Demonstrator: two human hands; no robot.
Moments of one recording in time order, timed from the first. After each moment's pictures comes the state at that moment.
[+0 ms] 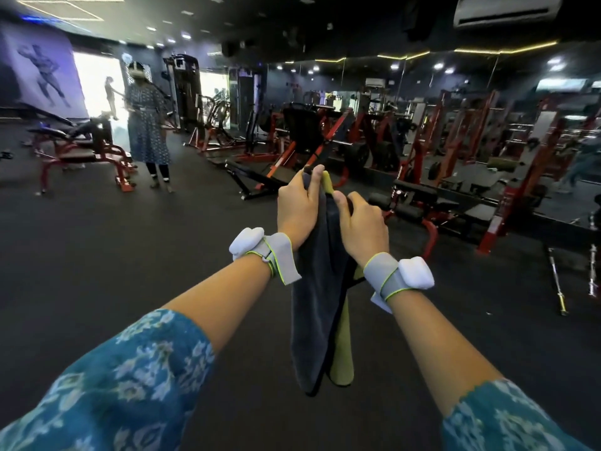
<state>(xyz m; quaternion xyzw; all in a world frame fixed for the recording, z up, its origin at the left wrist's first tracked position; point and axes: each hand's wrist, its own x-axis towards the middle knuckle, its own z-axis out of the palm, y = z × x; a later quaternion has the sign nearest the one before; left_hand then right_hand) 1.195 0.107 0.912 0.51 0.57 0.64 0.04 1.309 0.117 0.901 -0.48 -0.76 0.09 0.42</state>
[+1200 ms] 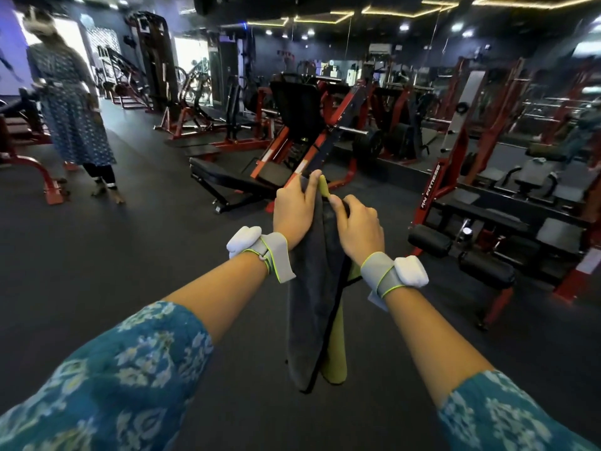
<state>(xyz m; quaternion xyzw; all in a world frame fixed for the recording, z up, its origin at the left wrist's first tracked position) 0.851 1.055 0.859 0.52 0.61 0.59 0.09 0.971 1.061 0.848 -0.51 -0.75 0.13 0.40</state>
